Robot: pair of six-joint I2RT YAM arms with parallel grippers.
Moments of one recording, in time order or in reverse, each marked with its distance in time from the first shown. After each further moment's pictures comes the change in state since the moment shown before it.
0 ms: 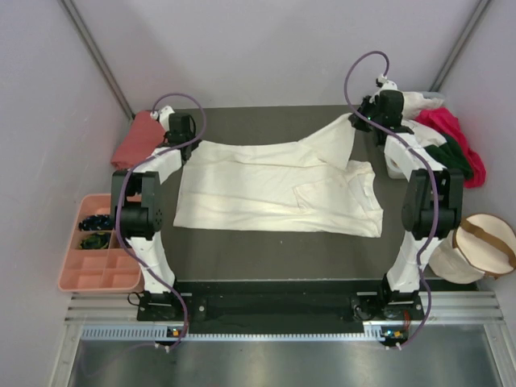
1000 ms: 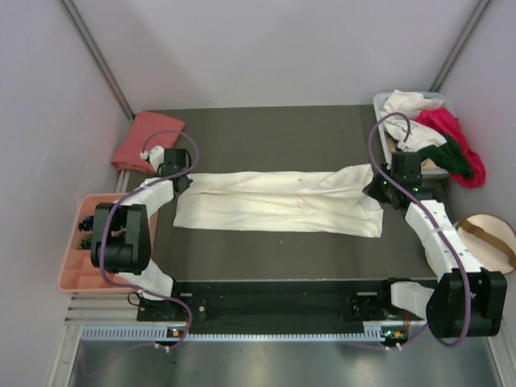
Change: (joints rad) left arm 0.000 -0.337 -0.440 -0.209 -0.128 -0.086; right arm 0.001 -0.742 -0.640 -0.479 0.117 0.145
